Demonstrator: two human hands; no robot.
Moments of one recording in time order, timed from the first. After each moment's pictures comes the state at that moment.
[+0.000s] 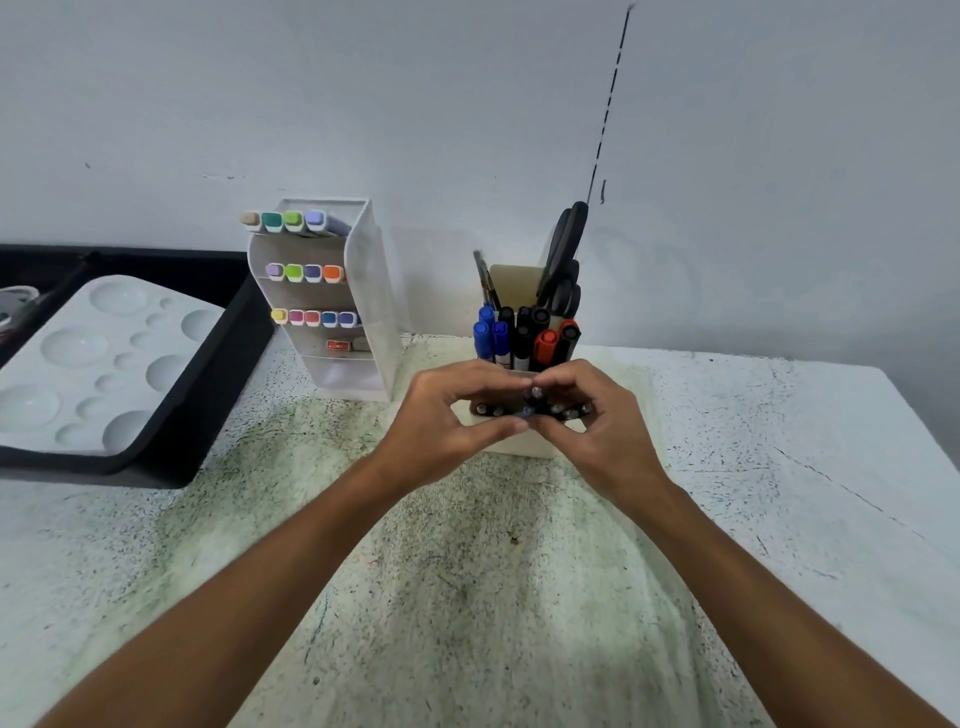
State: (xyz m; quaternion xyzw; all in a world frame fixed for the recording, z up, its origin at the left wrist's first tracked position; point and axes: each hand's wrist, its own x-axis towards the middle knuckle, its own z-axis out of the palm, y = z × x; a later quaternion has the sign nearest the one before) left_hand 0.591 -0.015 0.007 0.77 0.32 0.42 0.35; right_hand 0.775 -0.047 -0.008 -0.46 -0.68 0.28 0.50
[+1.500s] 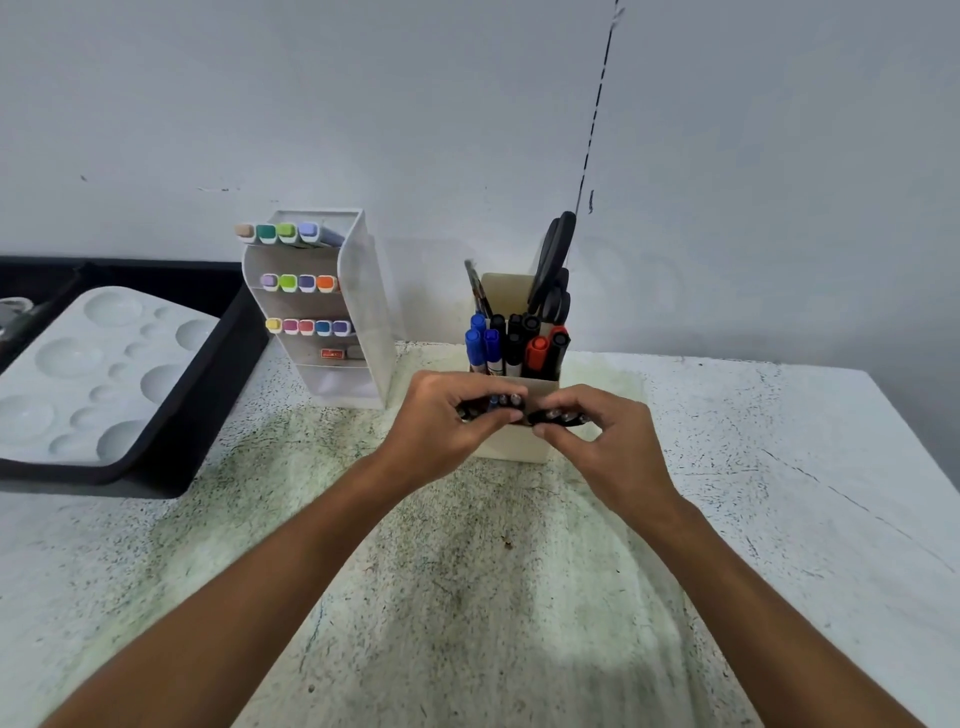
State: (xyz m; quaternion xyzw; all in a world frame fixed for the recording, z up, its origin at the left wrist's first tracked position) left_hand 0.598 -0.010 0.005 0.79 0.34 0.43 0.27; right_hand 0.782 -0.061 0.000 -0.53 -0.64 0.28 0.48
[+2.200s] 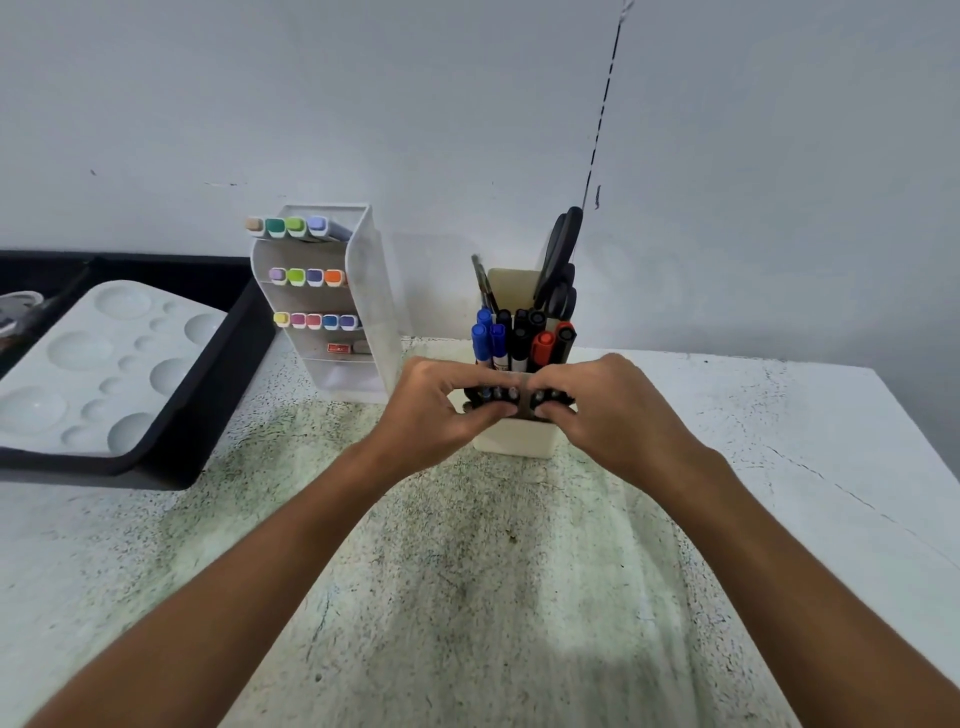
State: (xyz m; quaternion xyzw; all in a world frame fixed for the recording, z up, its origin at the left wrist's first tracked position) left_hand 0.586 -0.011 0.018 0.80 0.35 0.42 0.26; right_hand 0.776 -0.047 0.048 -0.54 -0.81 0.08 0.22
